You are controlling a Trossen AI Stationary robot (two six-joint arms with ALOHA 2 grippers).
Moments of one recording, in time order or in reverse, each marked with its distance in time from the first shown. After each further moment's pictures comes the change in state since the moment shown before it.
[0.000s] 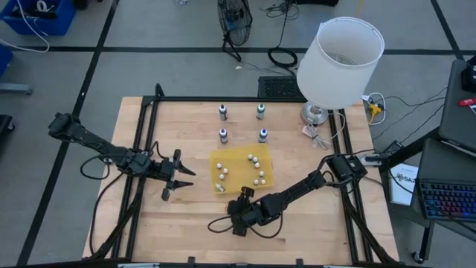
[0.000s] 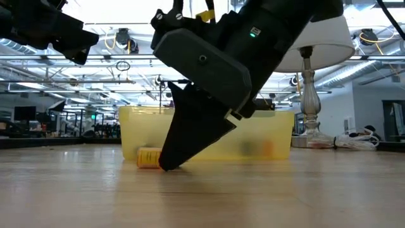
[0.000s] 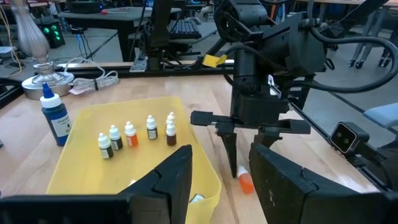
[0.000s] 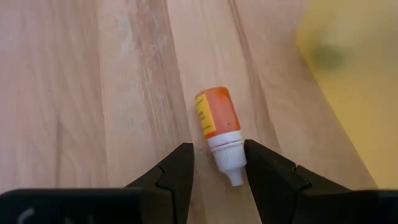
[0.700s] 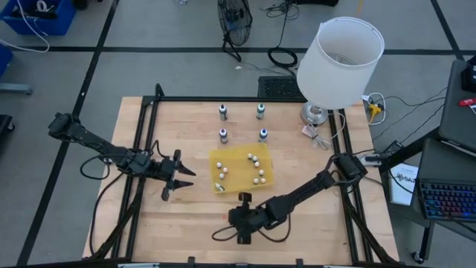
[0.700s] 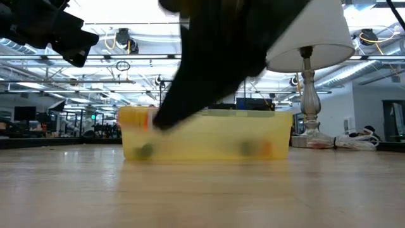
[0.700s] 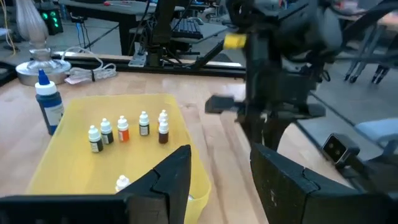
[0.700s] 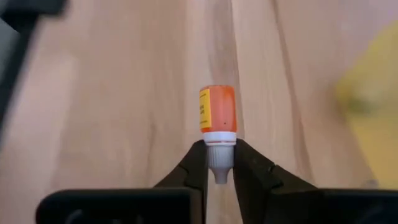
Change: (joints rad) left arm 0.000 0.000 0.000 0.003 0.000 -0.088; right arm 0.047 -0.075 -0.003 0.044 -0.046 -0.130
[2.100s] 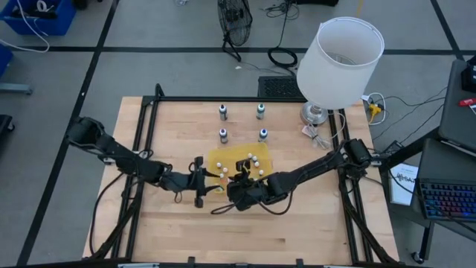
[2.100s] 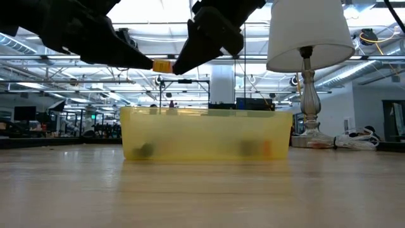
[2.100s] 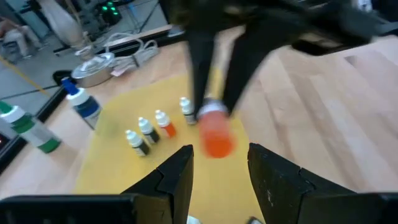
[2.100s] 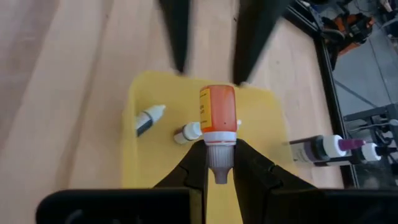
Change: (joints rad) left arm 0.002 0.692 0.306 0.139 -0.253 0.226; right arm -0.143 -0.166 0.002 -0.149 0.305 -0.526
